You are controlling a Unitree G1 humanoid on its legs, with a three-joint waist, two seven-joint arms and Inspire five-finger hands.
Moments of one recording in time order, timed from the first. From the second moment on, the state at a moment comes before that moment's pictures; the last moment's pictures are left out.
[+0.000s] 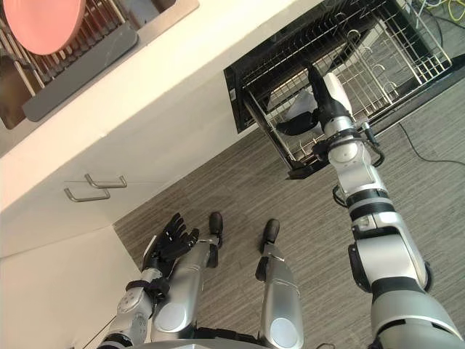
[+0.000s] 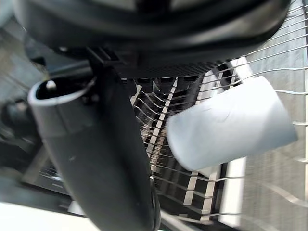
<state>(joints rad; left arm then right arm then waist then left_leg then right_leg) 0.02 0.10 -0.09 0.72 -0.47 -0.36 -0.20 -0.78 -0.58 0.12 0.67 -0.04 -0.18 -0.03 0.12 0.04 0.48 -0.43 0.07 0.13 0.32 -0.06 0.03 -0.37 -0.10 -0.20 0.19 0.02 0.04</state>
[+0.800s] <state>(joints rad) 0.17 0.13 -0.06 0.92 -0.22 -0.34 -0.10 0.10 -0.15 -0.08 0.04 0.16 -0.41 0.11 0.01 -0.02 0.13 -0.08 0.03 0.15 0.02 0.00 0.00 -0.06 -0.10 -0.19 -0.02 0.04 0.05</state>
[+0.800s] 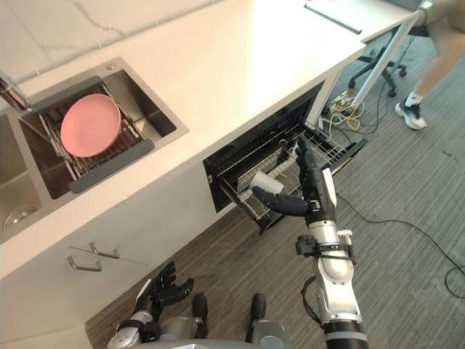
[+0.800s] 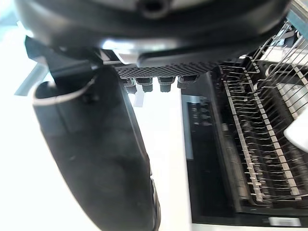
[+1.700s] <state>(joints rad) 0.17 0.10 -0.04 0.98 -0.29 -0.37 -0.14 0.16 -0.12 -0.07 -0.04 0.15 -0.42 0.13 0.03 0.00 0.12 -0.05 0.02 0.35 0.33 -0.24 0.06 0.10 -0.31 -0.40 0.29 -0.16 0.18</state>
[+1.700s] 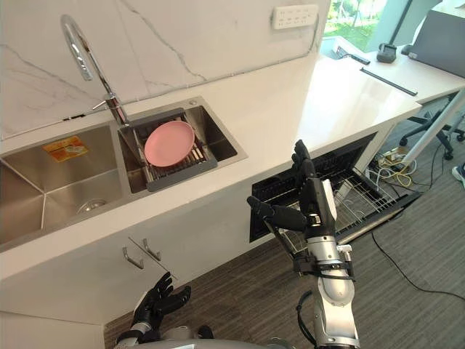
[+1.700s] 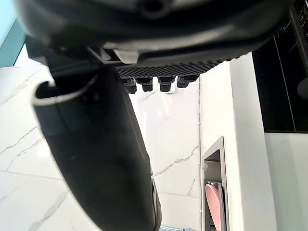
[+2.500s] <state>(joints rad) 0.23 0.14 0.00 0.97 -0.22 -0.33 -0.12 0.12 -0.23 -0.07 0.07 -0.08 -0.38 0.00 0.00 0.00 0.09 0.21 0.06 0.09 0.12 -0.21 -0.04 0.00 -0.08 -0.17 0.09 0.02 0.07</state>
